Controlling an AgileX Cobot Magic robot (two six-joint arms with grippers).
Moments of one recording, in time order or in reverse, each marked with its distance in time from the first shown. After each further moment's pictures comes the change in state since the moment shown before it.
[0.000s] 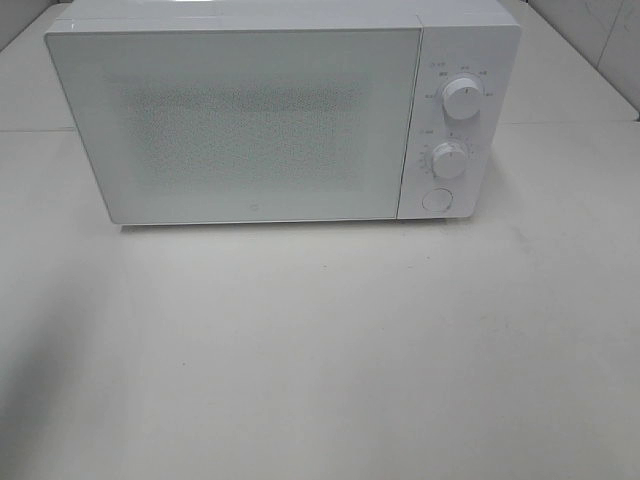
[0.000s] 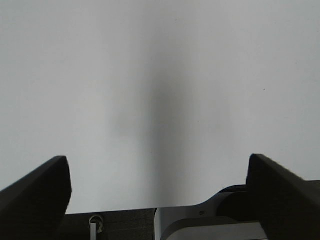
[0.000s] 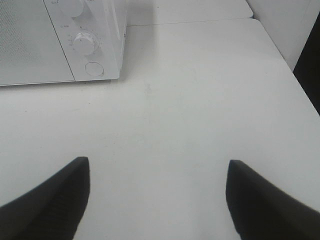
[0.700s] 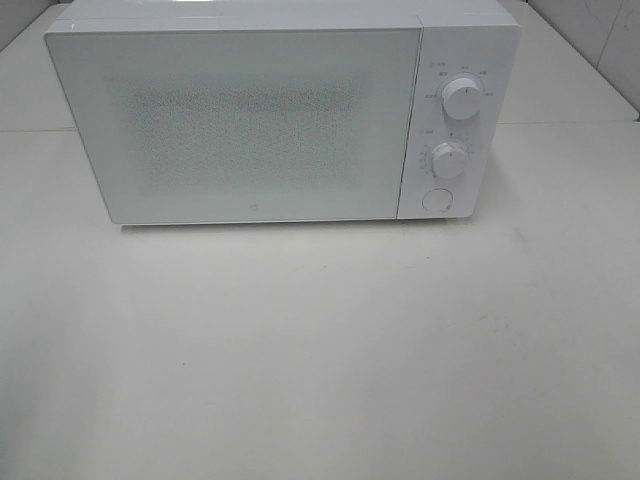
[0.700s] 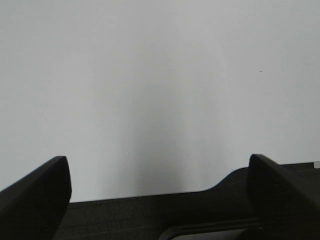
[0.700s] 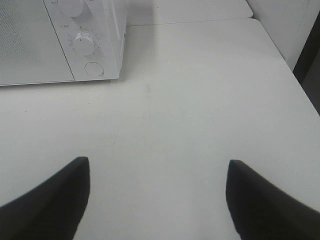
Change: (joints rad) left arm 0.016 -0.626 0.385 -0.007 -0.035 0.031; right arm 0.000 0.000 0.000 0.000 0.000 0.000
